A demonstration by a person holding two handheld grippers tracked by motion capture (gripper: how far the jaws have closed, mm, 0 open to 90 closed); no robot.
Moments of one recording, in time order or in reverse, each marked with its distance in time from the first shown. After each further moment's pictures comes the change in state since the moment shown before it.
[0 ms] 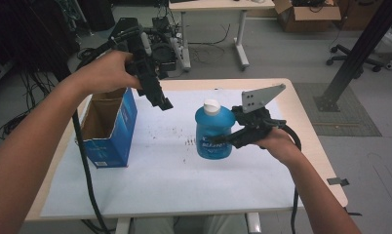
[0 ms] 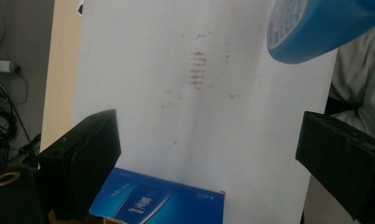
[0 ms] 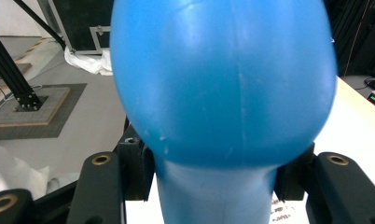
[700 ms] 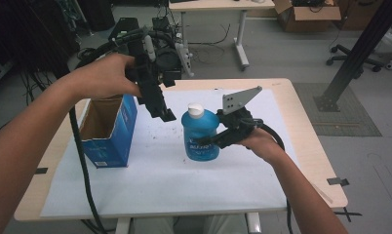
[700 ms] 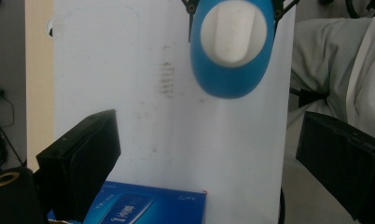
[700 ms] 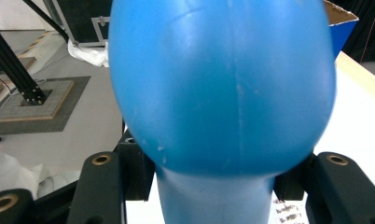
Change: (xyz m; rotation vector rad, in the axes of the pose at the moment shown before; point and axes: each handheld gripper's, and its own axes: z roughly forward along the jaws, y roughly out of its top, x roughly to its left) left arm -0.034 0.015 -0.016 -0.004 -0.063 0.105; right arm -0.013 -0.007 0.039 0.048 0.027 0.028
